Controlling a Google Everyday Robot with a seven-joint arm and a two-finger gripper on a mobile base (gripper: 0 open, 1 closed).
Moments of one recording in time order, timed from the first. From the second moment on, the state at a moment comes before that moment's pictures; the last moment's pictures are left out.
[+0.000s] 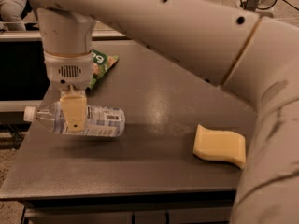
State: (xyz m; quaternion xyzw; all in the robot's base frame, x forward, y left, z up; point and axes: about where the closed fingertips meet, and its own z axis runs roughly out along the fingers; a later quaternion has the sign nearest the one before) arm 0.431 0.151 0.891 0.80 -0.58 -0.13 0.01
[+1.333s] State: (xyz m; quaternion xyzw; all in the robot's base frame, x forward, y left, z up) arm 0.450 0.195 0.870 0.78 -0.62 -0.02 0.01
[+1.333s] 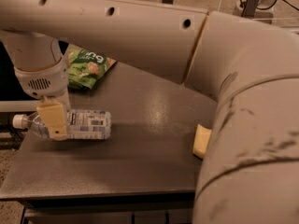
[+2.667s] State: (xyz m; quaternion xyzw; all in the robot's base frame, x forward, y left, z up) arm 0.500 0.144 0.922 0.78 -0.61 -0.09 -0.12
